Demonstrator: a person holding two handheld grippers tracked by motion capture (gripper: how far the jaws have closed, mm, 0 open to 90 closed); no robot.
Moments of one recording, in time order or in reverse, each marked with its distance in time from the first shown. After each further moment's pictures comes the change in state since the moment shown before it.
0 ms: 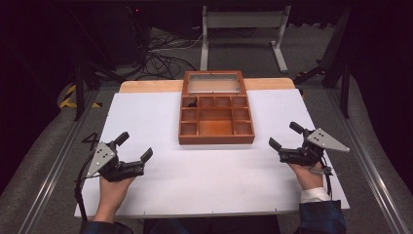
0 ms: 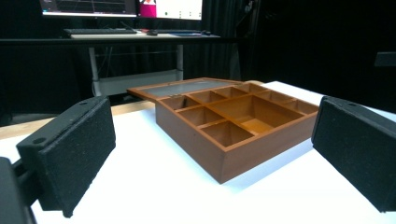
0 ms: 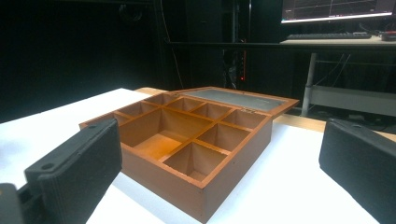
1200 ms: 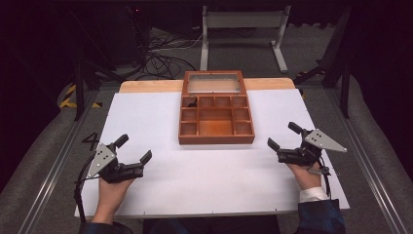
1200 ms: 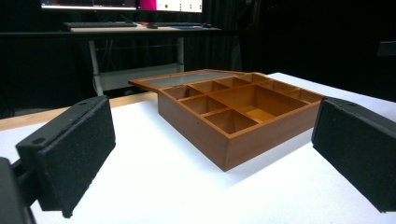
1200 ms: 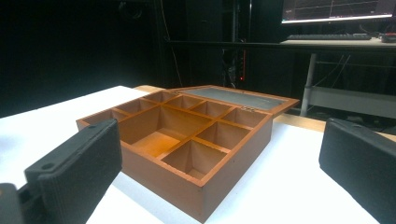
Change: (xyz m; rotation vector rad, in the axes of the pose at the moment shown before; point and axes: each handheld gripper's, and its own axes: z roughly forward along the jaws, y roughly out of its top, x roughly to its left) left arm 0.003 -0.007 -0.001 0.025 -0.007 0.006; right arm 0.001 -0.004 0.003 0.003 -0.003 -0.016
